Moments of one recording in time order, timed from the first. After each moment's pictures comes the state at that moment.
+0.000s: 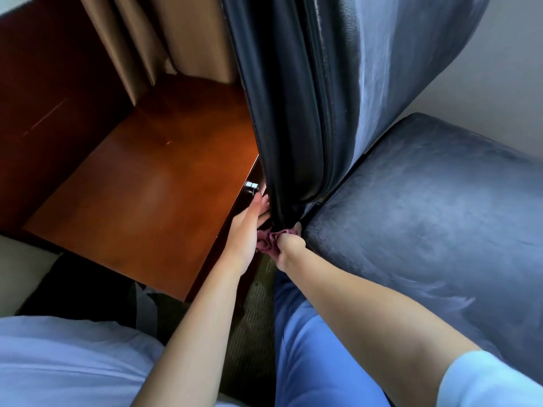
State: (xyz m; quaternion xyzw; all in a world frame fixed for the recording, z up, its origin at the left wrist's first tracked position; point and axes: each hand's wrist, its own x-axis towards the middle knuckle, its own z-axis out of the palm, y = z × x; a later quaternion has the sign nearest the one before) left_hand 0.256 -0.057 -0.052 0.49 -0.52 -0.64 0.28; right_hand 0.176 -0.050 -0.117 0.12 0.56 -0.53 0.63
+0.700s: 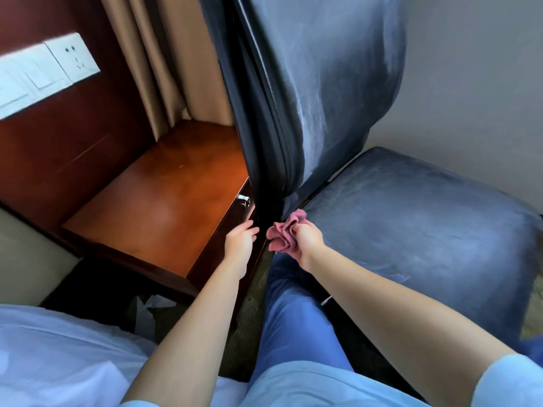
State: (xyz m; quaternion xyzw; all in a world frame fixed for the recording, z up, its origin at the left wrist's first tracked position) left_hand 0.253 0.016 -0.035 0.60 -0.42 -0.60 0.32; right_hand 0.131 0.030 -0.058 0.05 0.53 -0.61 0.58
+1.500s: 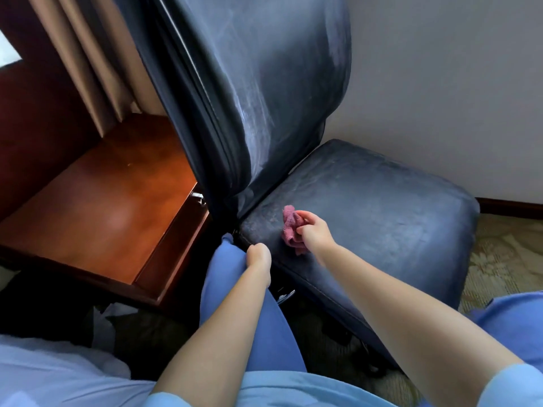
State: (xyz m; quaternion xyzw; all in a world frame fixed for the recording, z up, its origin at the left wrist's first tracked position) left_hand 0.138 0.056 -0.101 0.67 -0.28 -0.64 0.26; right_hand 0.031 0.093 -0.061 -0.20 0.70 -0.49 0.47
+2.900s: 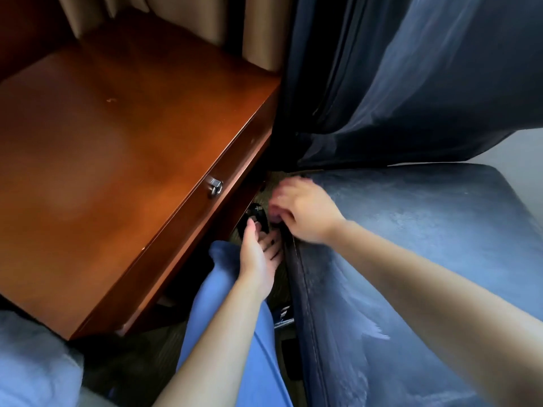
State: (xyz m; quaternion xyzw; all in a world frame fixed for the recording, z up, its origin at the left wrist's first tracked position) left_hand 0.144 -0.067 -0.156 0.52 -0.06 -0.77 0.37; right_hand 0.018 -0.101 -0.121 -0.84 0.52 -0.10 0.07
